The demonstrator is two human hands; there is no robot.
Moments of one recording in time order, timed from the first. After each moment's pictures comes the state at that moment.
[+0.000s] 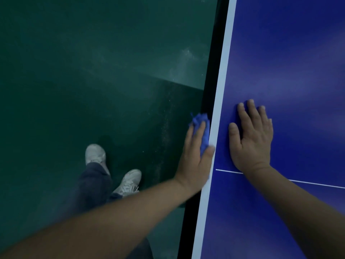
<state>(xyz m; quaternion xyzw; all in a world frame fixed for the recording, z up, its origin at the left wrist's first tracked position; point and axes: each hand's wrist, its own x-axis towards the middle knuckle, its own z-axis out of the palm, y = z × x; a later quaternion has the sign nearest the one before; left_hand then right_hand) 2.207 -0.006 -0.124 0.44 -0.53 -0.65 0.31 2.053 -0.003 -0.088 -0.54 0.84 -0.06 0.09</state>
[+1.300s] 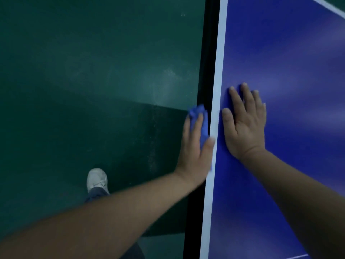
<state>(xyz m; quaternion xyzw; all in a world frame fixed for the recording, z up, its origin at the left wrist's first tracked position) 2.122 -0.226 -0.124 0.42 -0.53 -0.68 0.29 1.971 -0.230 -0.090 -0.53 0.84 -0.02 0.08</state>
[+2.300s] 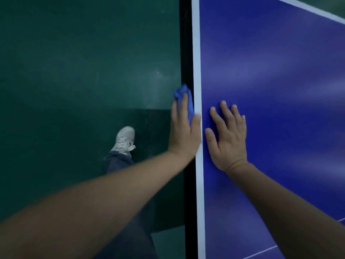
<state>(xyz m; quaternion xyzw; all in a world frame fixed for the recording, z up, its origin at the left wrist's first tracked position) 2.077 -0.319 -0.117 0.45 -0.56 -0.62 0.30 1.971 -0.235 -0.085 -0.53 0.84 -0.04 0.09</state>
